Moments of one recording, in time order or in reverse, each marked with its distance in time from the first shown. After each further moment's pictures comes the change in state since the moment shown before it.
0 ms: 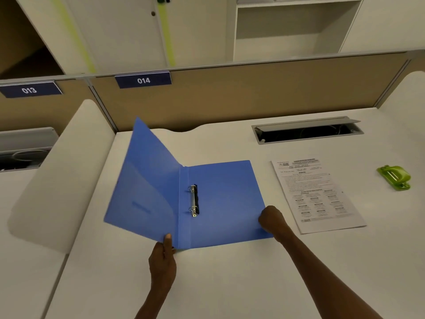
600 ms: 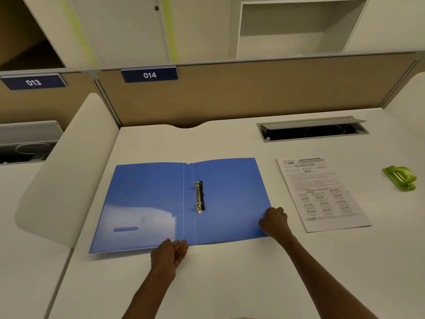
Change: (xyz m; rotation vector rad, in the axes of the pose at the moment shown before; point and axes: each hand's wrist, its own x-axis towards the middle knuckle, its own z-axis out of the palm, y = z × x) left_hand 0.023 0.010 -0.013 -0.492 -0.061 -0.744; right_hand -0.012 0.002 0.022 -0.245 0.145 -0.174
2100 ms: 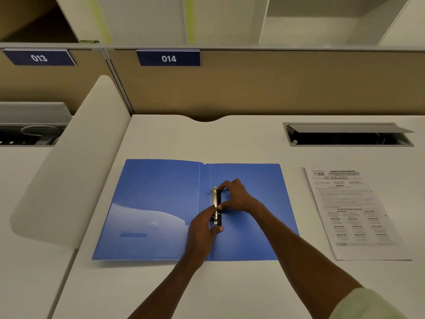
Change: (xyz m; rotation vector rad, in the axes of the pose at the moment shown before) left_hand 0.061 0.016 0.071 0.857 -0.260 0.879; right_hand 0.088 -0.156 0.035 0.034 -0.344 -0.499
